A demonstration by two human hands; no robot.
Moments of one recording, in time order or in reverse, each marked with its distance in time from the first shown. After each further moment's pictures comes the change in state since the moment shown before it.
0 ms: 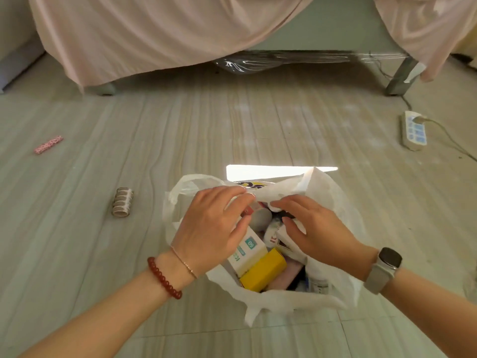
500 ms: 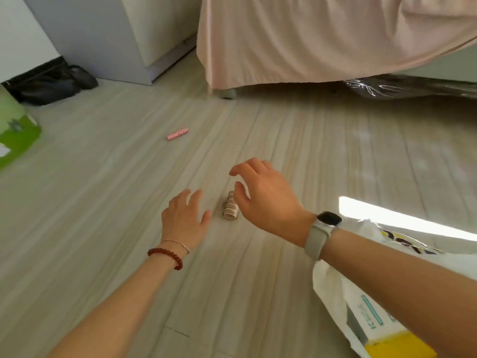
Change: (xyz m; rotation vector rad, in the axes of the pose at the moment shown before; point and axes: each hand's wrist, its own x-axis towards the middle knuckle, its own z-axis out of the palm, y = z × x) left_hand -0.136 -0.229 -0.062 0.217 -0.145 -1.057; right_hand 0.208 -0.227 0.109 0.172 -0.028 -0.295
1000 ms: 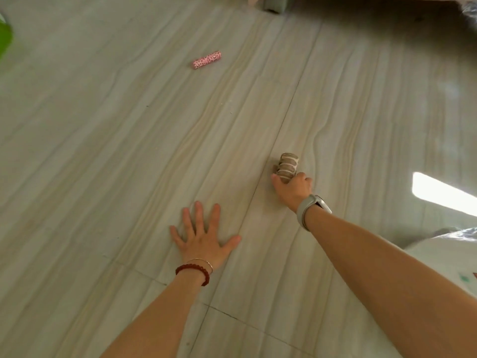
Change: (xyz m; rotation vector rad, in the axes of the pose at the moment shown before) left_hand -0.021 -0.132 0.118 0.069 -0.508 -0.227; right_hand 0.054 0.059 0.211 0.139 -0.284 1.070
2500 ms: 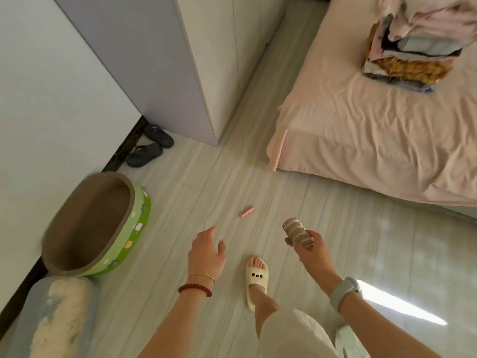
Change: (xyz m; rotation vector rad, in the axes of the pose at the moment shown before) left_hand -0.139 0.078 -0.750 -0.409 0.124 -0.064; right_hand -0.211 -0.437 -0.466 0.416 -0.187 0.007
